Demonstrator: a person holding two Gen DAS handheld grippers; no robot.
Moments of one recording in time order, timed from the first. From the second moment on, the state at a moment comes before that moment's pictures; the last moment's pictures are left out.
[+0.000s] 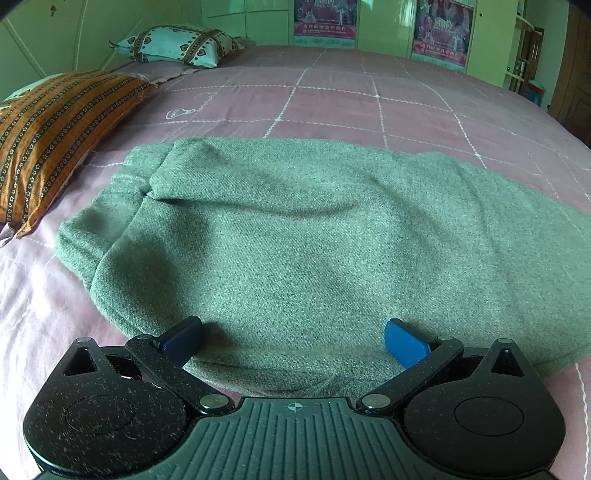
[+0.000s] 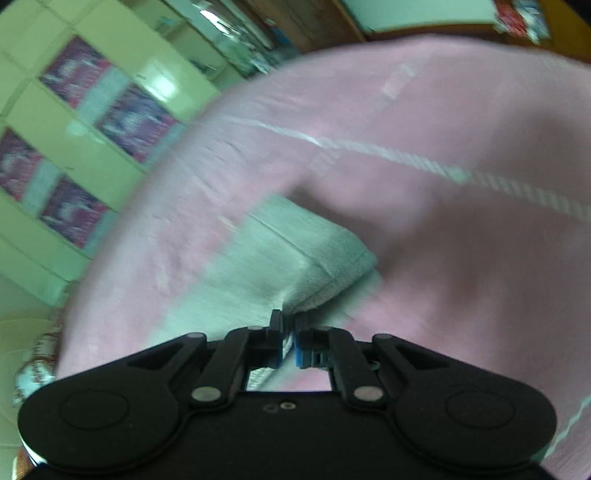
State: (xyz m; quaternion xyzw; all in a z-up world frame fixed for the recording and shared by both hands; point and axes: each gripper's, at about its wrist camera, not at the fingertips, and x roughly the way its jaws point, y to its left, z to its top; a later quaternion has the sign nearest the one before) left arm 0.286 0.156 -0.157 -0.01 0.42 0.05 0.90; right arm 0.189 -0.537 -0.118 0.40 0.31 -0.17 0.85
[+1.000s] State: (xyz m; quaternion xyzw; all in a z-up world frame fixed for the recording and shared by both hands) left arm 0.282 0.294 -0.143 -0.25 0.33 0.12 0.90; right arm 0.179 -0.416 -0.092 0.29 0.34 -0.05 0.89
